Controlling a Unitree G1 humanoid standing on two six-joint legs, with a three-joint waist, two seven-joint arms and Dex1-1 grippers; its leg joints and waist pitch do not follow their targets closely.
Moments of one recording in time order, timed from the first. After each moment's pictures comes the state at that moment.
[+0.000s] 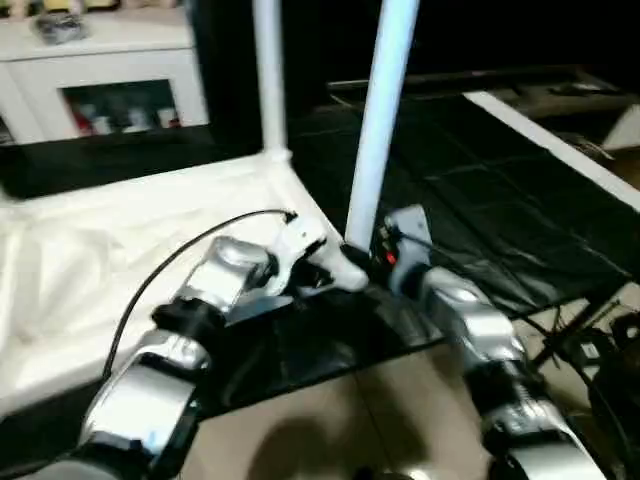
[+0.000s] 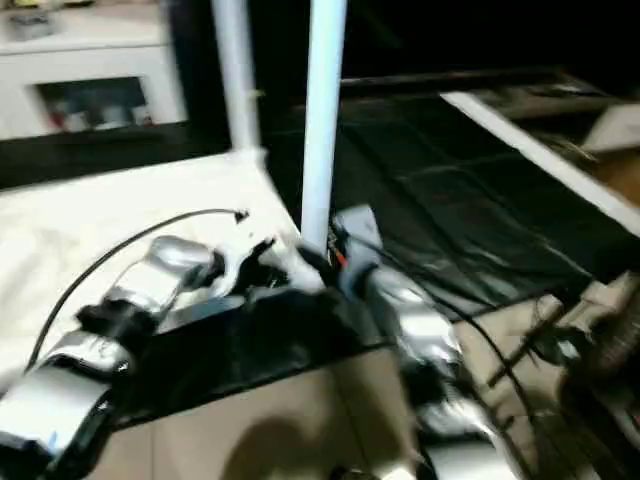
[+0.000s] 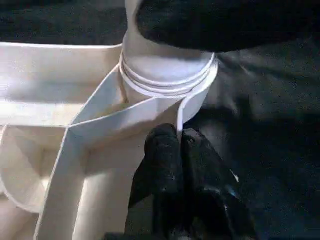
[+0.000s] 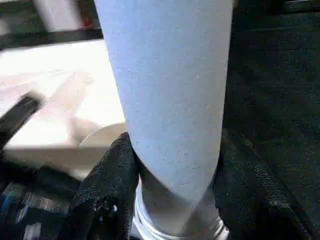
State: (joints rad) left arm -0.83 0.14 -0.18 0.87 0.13 0.32 -0.84; right arm -0.61 0.00 -0.02 0.64 0.12 0.23 0.38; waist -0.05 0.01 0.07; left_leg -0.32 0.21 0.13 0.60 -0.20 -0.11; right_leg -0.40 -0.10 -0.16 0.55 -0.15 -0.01
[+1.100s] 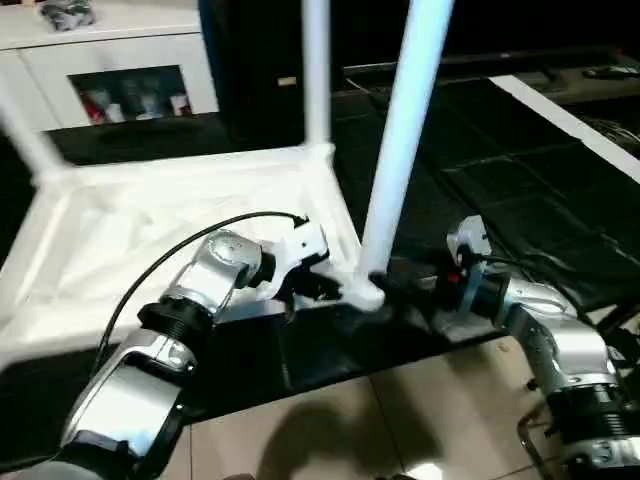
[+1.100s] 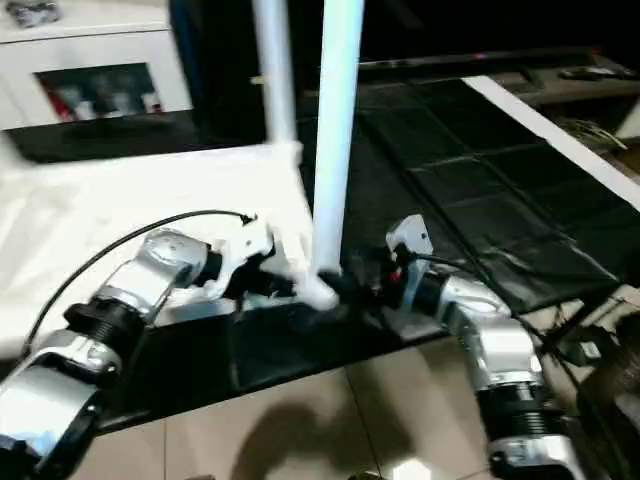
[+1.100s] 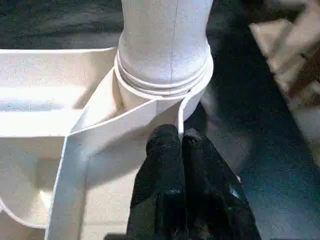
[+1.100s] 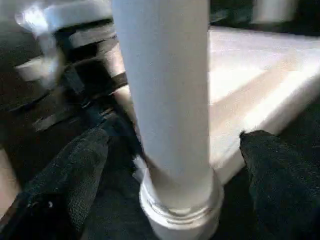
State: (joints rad) left arm -0.79 0.28 -0.32 0.81 0.11 0.07 -1.30; right arm -0.39 -0.40 0.04 0.31 0.32 0.29 1.12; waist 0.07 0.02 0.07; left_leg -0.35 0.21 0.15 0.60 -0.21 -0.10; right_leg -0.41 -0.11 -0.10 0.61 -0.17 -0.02
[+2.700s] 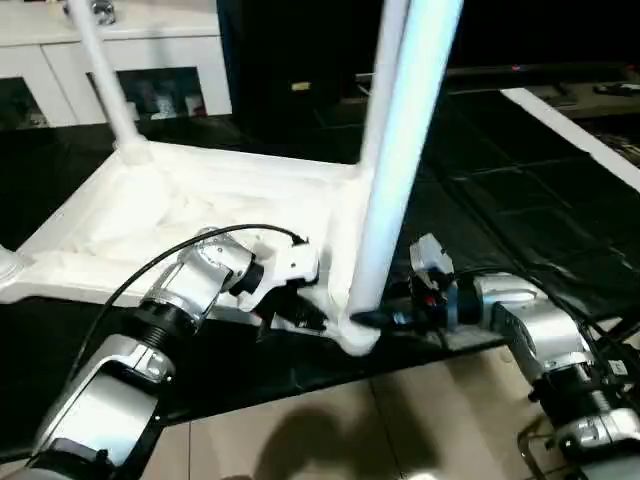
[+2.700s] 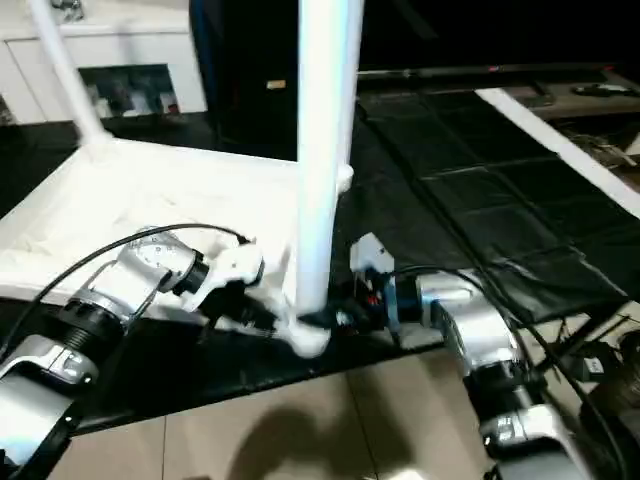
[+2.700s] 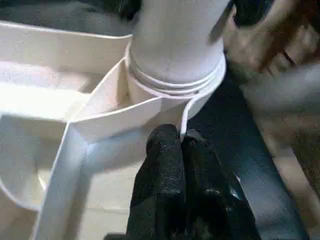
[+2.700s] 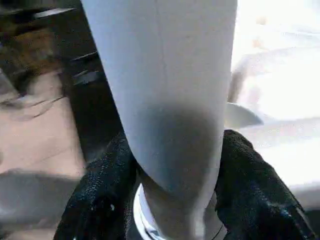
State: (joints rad) left arm -0.77 0.30 -0.33 0.74 0.11 0.17 -1.33; right arm -0.46 -0.31 0.13 0.40 0.23 0.27 1.12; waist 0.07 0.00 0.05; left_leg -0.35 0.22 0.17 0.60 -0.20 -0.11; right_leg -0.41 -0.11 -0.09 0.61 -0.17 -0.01
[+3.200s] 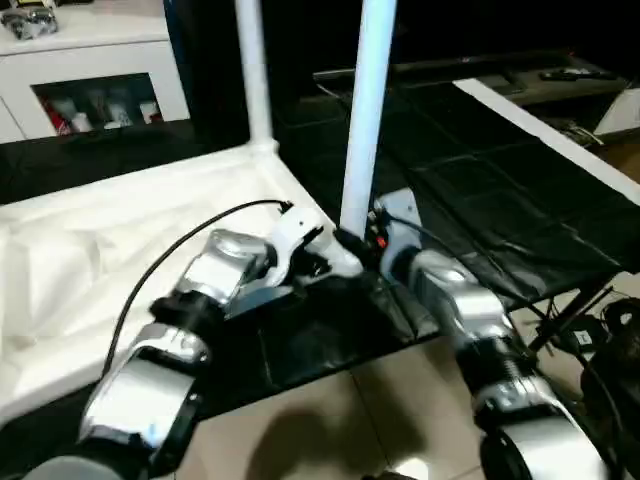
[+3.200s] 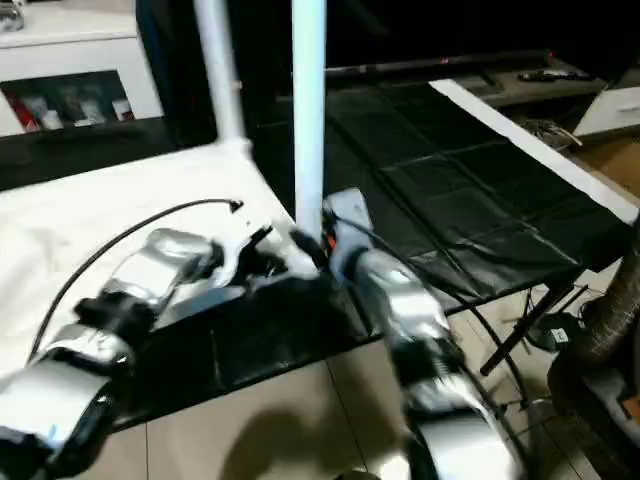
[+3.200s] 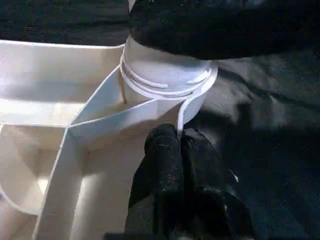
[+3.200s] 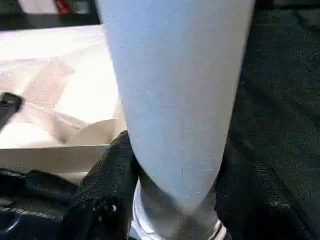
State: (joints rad) left arm -0.85 0.13 -0.15 0.87 0.11 0.35 -0.80; right arm -0.67 -0.02 0.02 0.67 0.09 0.22 0.38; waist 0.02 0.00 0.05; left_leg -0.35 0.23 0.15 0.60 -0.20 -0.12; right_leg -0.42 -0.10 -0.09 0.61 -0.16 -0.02
